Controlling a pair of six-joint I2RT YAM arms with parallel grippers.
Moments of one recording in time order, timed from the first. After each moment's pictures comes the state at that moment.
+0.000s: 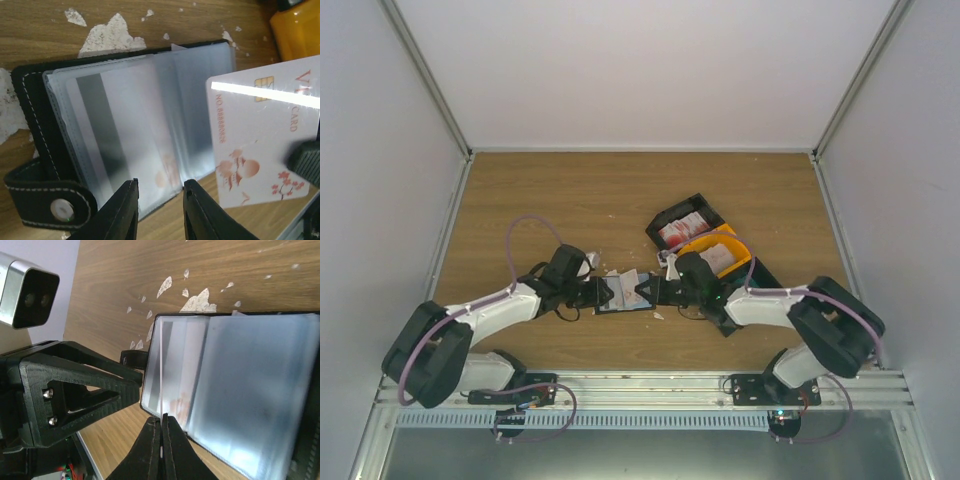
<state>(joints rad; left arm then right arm) -0.54 1.27 0.52 -0.18 0.36 -0.65 0.79 1.47 0.51 0.38 -0.34 0.87</state>
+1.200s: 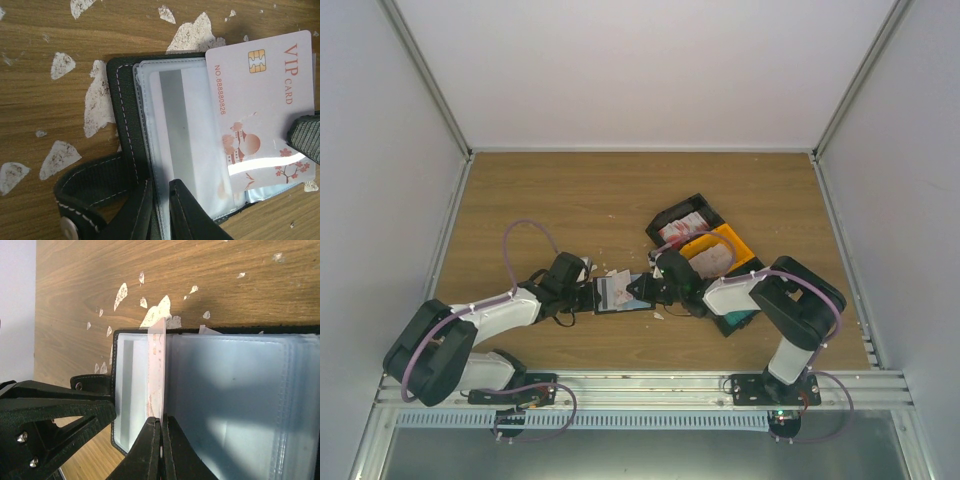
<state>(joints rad) -0.54 1.30 0.45 -0.14 0.19 -0.63 0.83 1.73 0.64 0.43 -0.29 0.96</state>
